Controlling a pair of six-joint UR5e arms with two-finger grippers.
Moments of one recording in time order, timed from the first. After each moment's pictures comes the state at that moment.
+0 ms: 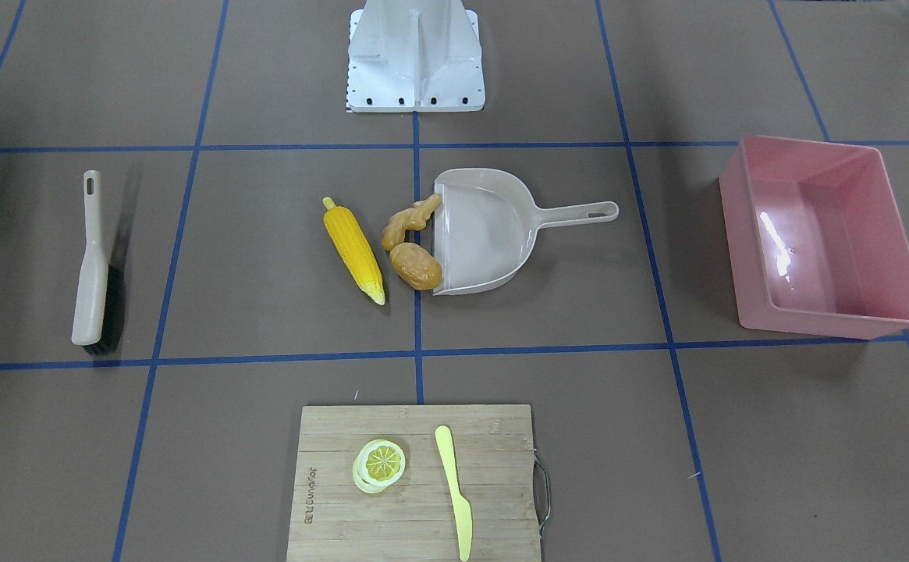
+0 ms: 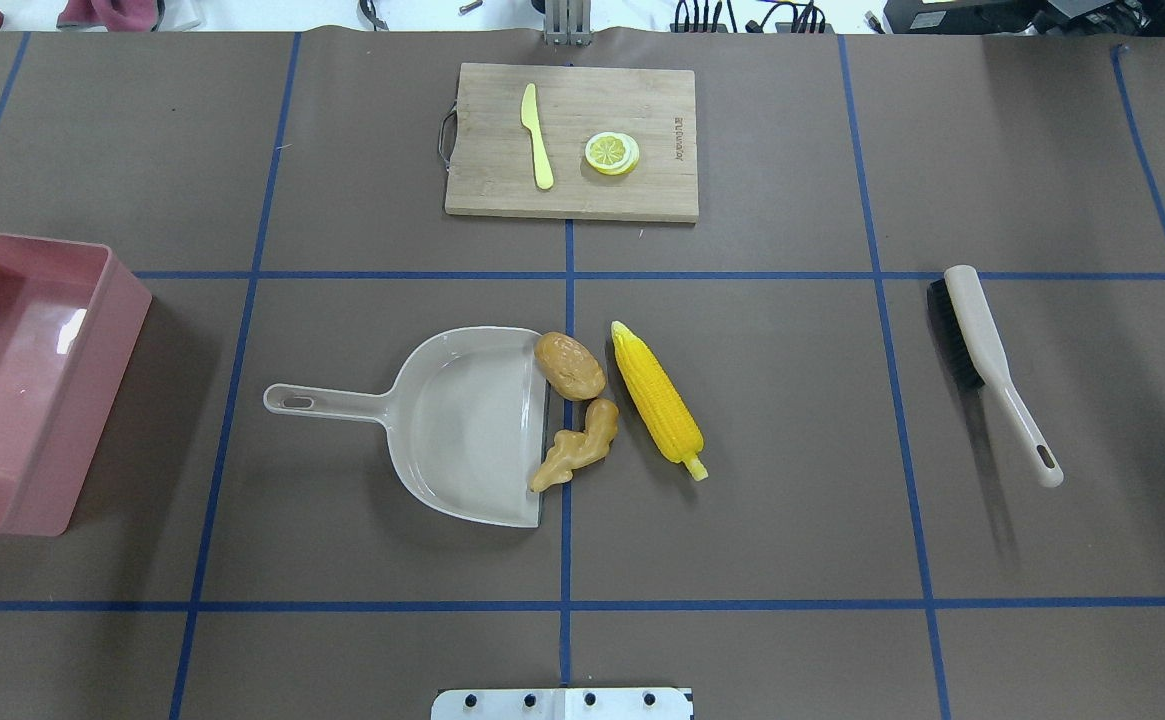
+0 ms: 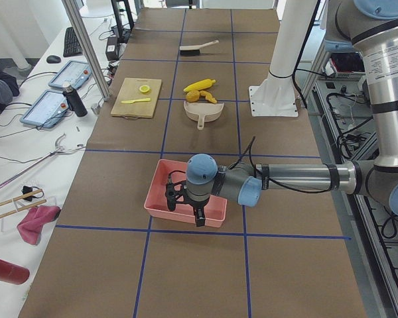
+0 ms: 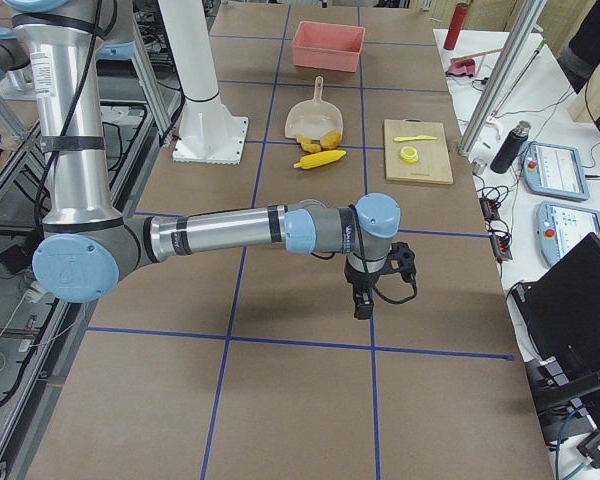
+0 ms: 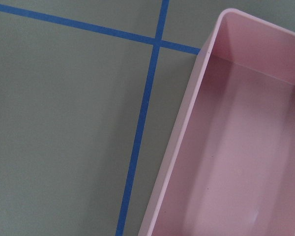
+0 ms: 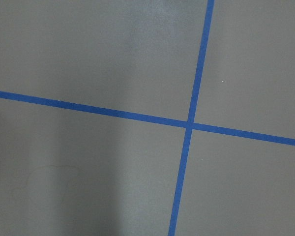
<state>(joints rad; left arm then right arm) -1.45 -1.30 -1.79 -1.89 -2.41 -0.47 1.48 -1.51 1.67 -1.65 2.30 -0.03</state>
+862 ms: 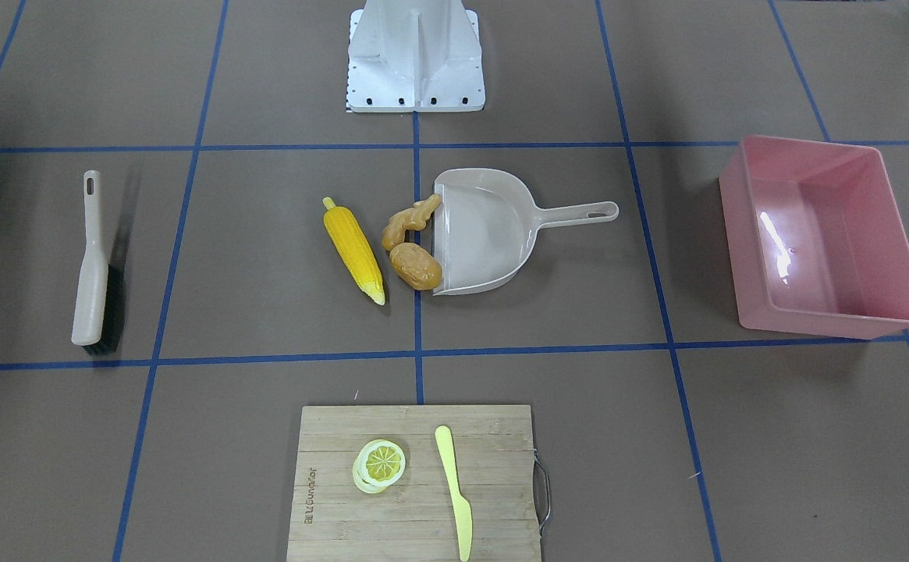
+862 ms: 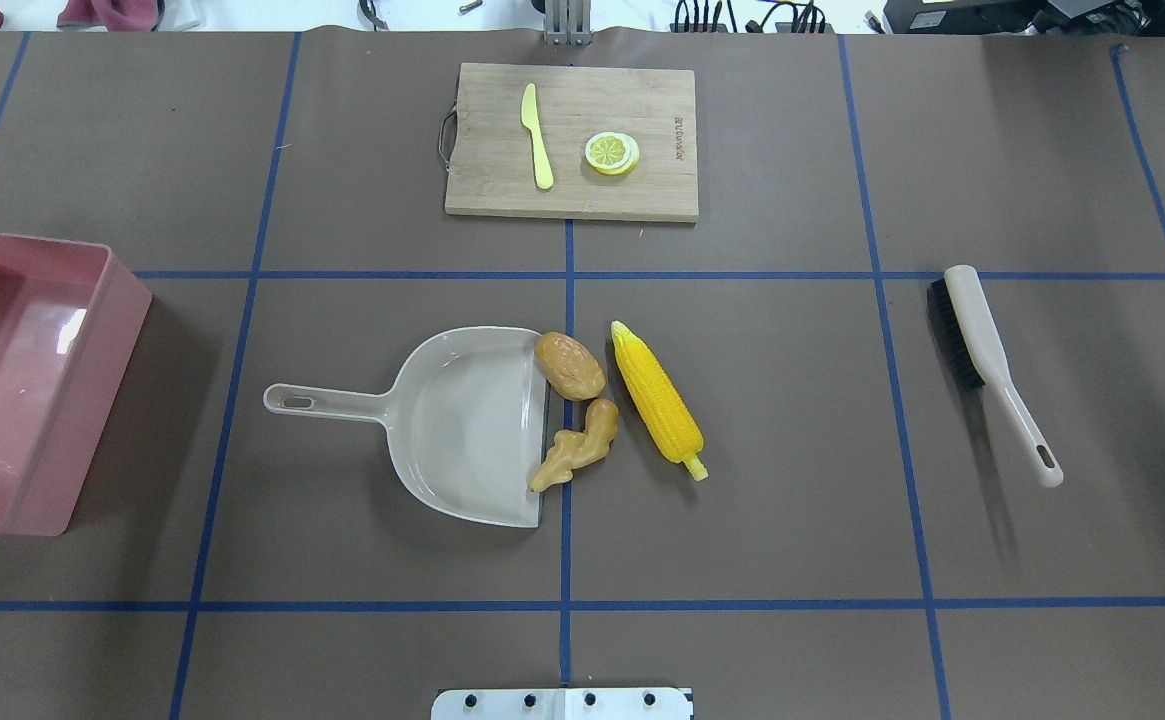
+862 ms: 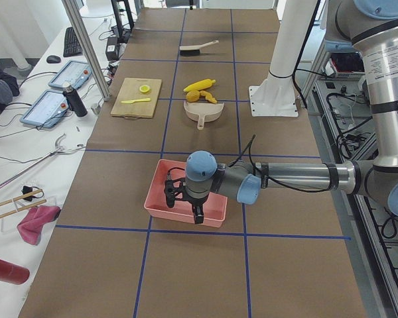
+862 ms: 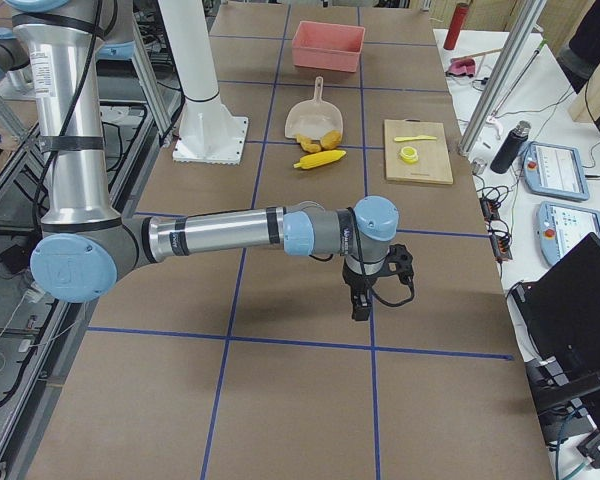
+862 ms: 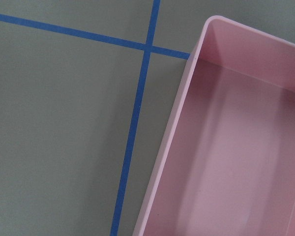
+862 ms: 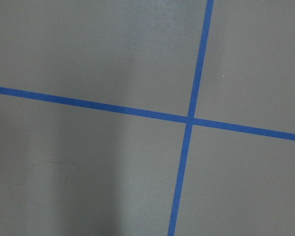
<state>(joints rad) -1.45 -1.31 -1.80 -1.89 -2.41 -0.47 1.48 -1.52 1.67 -1.64 2.30 -0.03</state>
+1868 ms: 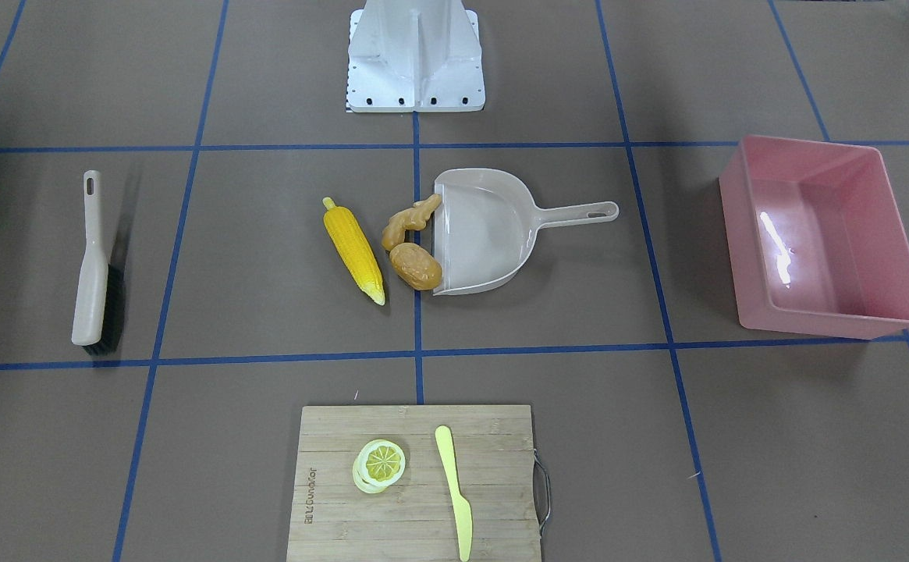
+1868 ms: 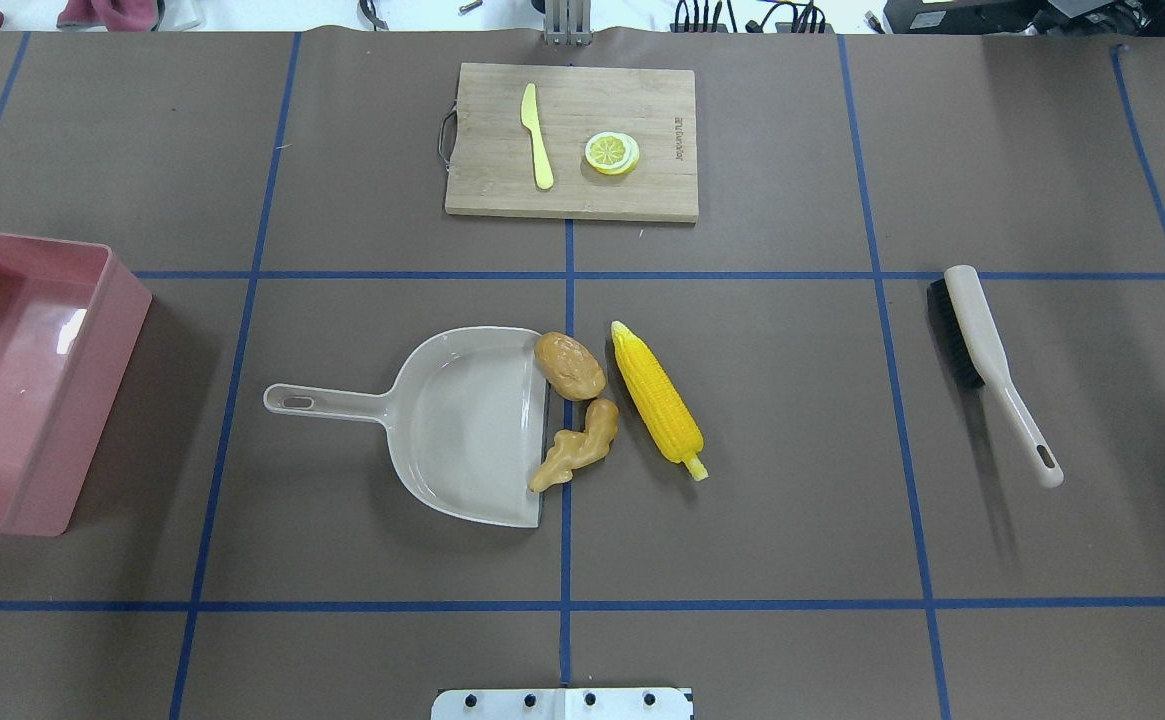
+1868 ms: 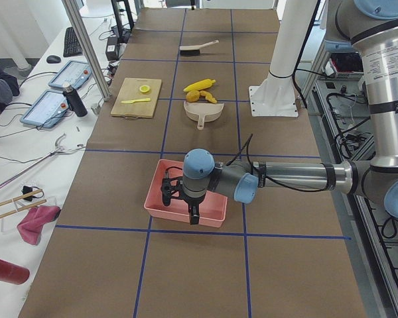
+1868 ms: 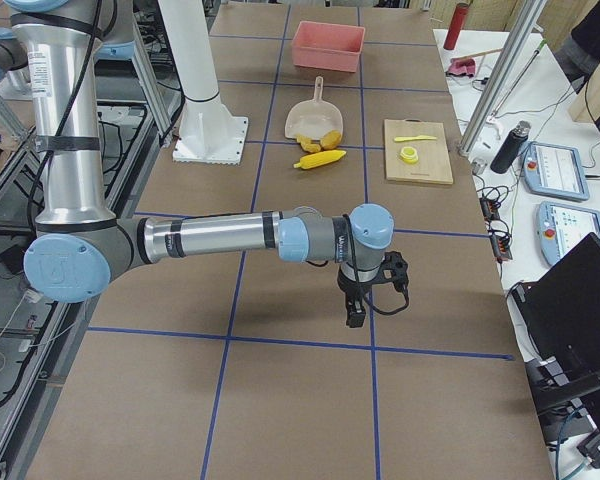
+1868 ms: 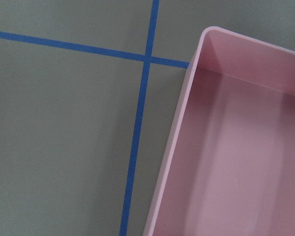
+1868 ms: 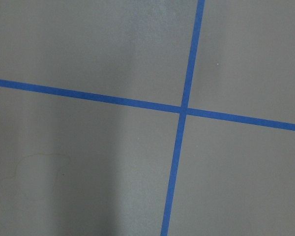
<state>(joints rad) -1.45 -1.33 -1.80 -1.89 -2.35 -0.42 1.48 -1.54 1.67 -1.64 2.31 -0.04</state>
